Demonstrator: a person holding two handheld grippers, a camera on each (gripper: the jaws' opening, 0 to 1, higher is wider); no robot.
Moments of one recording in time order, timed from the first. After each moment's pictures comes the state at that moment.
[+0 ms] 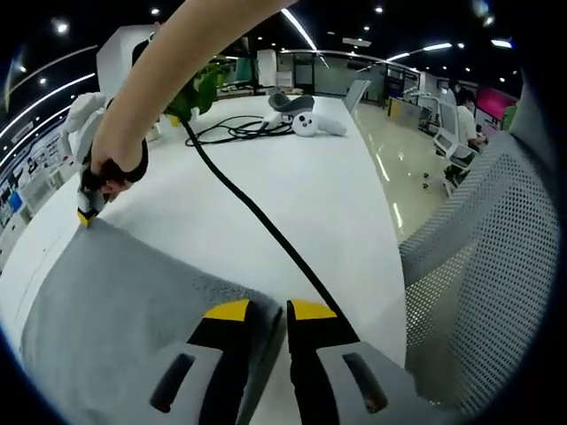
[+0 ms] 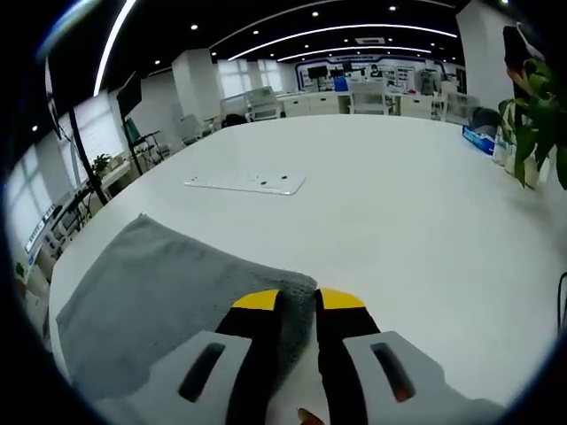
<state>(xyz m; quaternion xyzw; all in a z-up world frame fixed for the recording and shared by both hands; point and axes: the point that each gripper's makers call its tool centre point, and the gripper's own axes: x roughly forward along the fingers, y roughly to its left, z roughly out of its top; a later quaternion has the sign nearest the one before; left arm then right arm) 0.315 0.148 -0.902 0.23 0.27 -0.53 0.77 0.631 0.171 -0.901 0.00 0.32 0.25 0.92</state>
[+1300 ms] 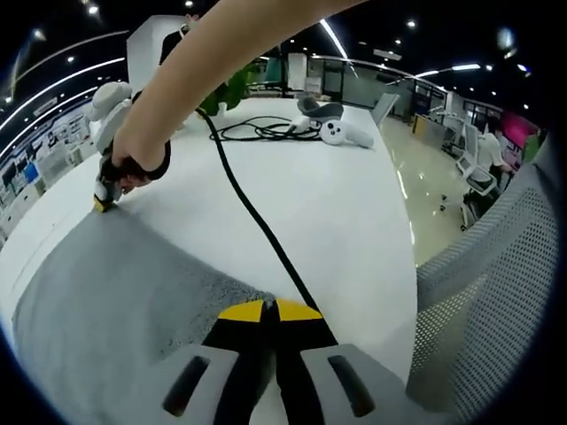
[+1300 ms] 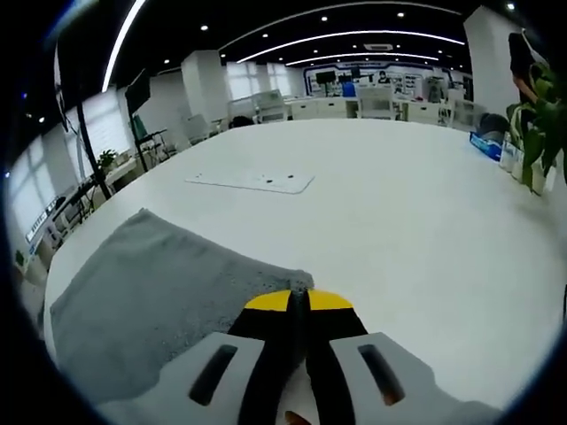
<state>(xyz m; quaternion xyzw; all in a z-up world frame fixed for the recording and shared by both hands) 0.327 0.145 -0.901 0.19 0.28 -0.49 0.80 0.636 0.176 -0.904 -0.01 0.30 0.27 0.92</state>
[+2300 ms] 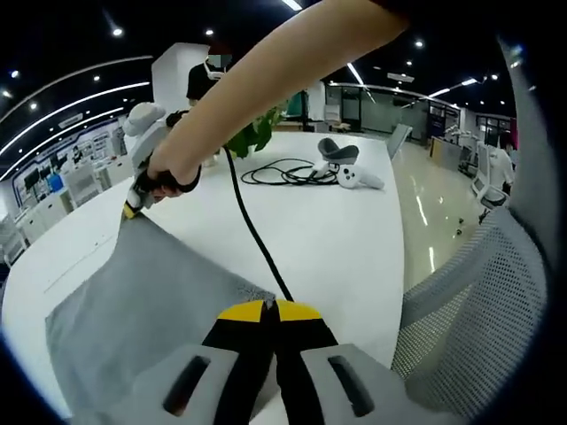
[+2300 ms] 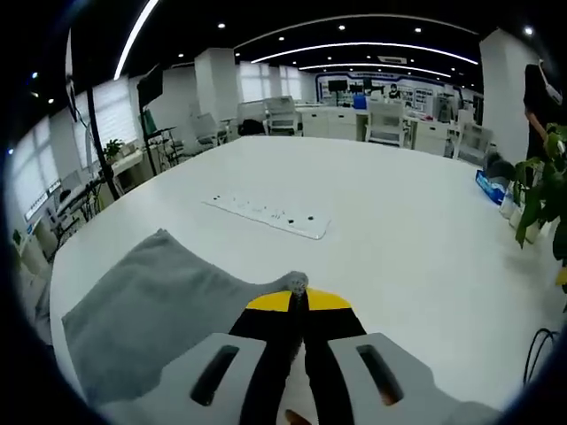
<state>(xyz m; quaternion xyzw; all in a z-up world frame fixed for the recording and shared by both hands) 0.328 0.189 -0.830 0.16 0.22 -0.45 0.85 0.634 0.204 -0.832 -0.05 0.28 0.28 0.92</state>
